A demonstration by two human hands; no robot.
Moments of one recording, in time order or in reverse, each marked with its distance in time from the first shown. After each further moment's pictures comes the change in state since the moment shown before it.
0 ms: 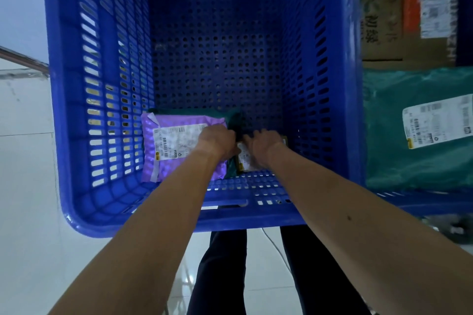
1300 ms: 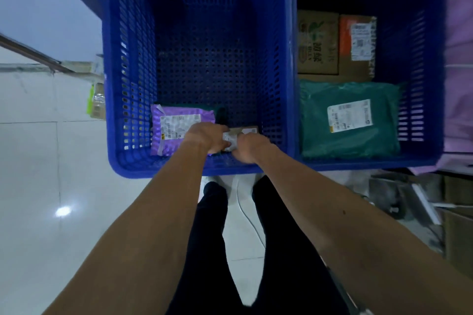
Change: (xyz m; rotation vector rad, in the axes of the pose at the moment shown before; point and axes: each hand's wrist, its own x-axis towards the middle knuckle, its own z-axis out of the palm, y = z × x) left_hand -0.139 0.020 -0.072 -0.249 -0.054 0.007; right_hand -0.171 -0.002 -0.048 0.576 -0.044 0.062
